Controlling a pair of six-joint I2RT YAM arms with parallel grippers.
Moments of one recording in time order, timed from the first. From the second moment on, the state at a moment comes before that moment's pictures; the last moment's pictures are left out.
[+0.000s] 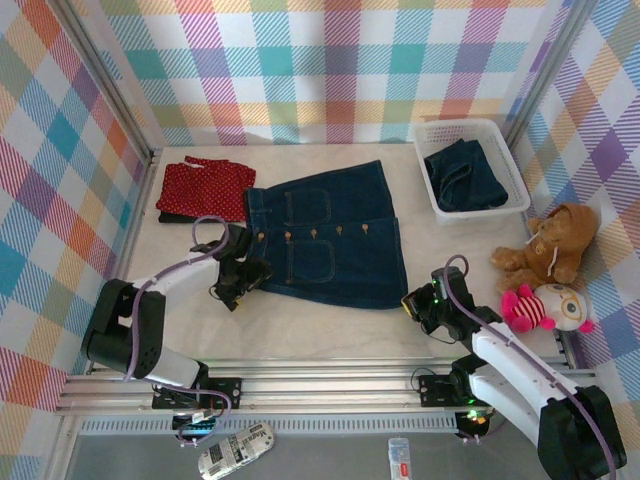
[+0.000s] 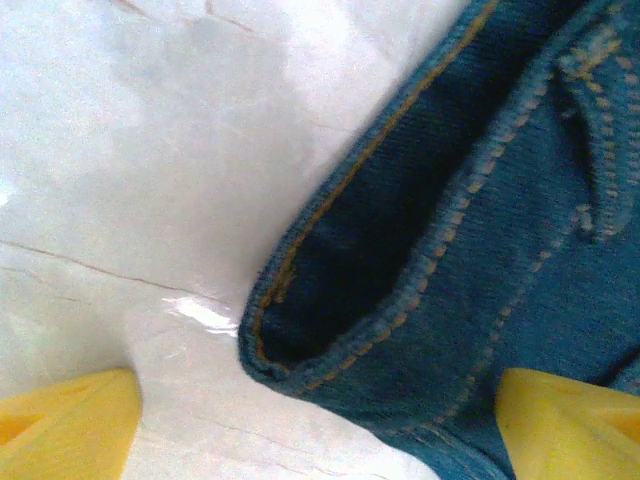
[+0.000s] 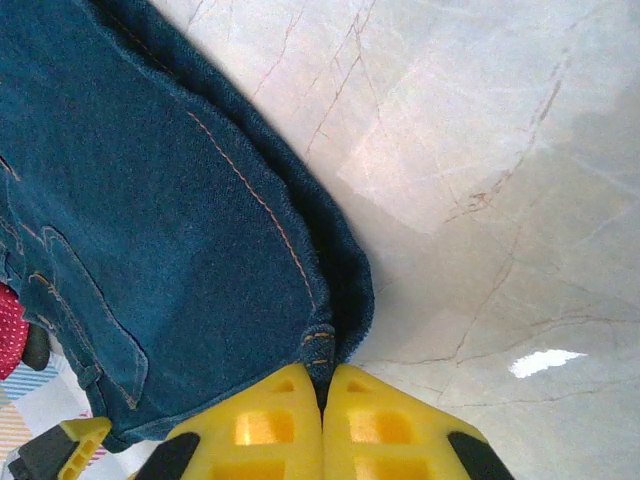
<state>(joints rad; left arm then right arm) -0.34 1.45 0.75 -0.57 0.11 -1.10 0.35 0.83 0.27 -0.32 -0.22 1.37</state>
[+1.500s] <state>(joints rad) -0.39 1.22 0.83 -0.72 0.07 -1.17 0.37 0.45 0.45 -0.57 0.00 1.24</state>
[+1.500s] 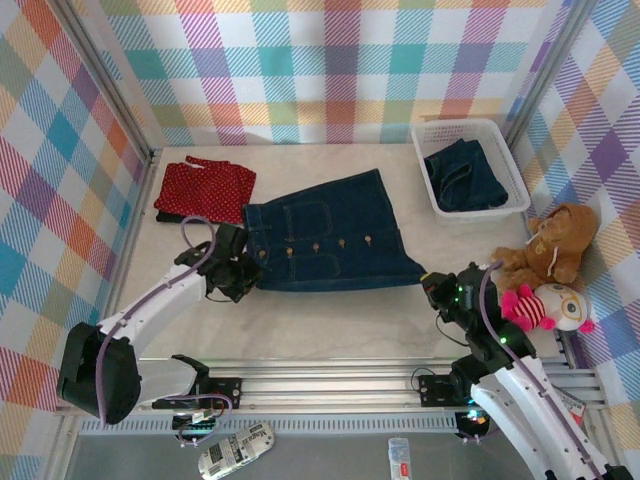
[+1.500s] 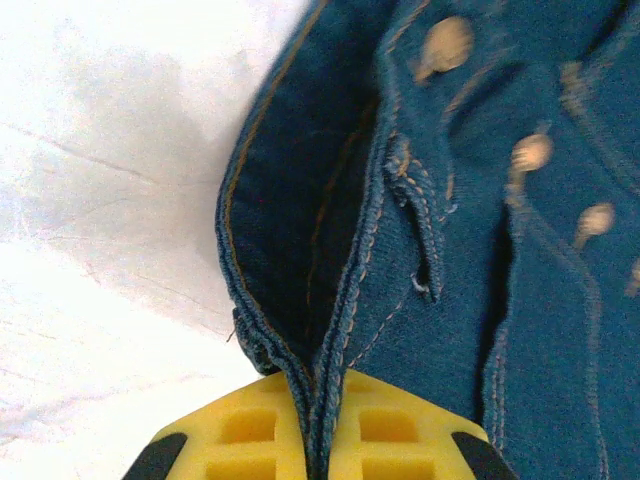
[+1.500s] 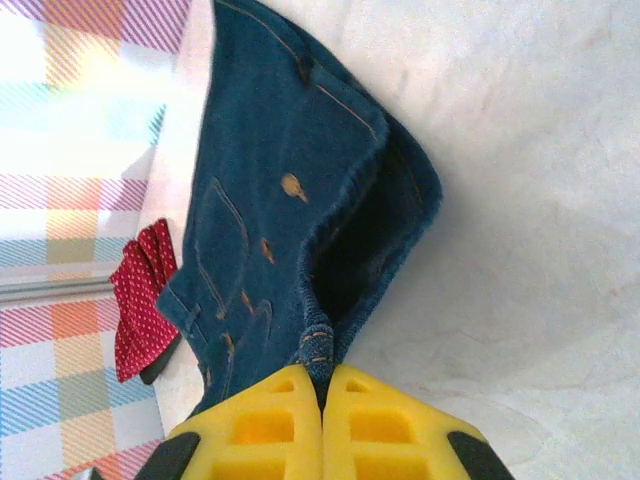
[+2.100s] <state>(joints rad) -0.31 1.52 1.33 -0.81 -0.05 -0.89 0.35 1.31 1.06 -0.16 0.18 0.79</state>
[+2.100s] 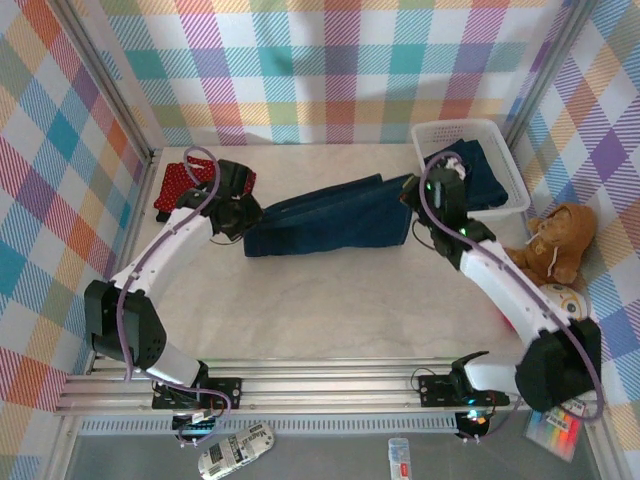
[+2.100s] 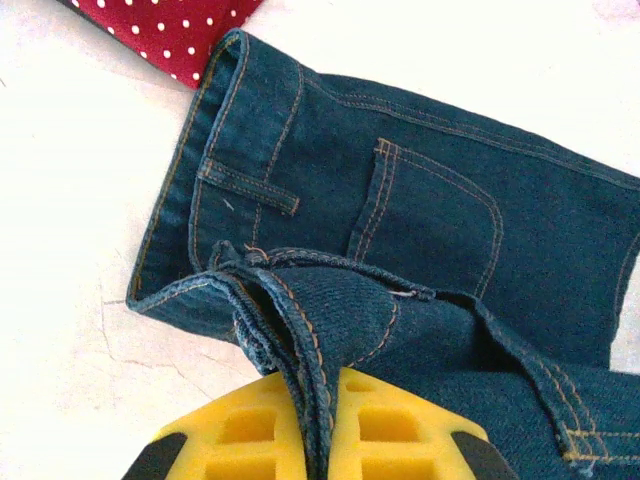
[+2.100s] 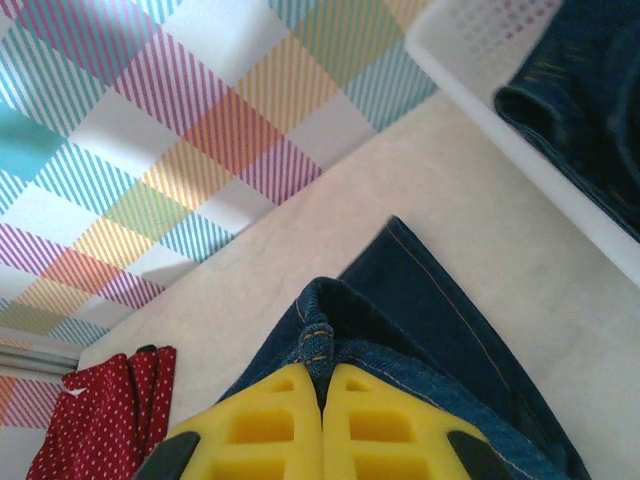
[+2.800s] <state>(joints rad) -0.20 1.81 1.46 -0.80 -0.04 -0.87 0.27 1.94 1.58 -0.21 -0.08 0.77</state>
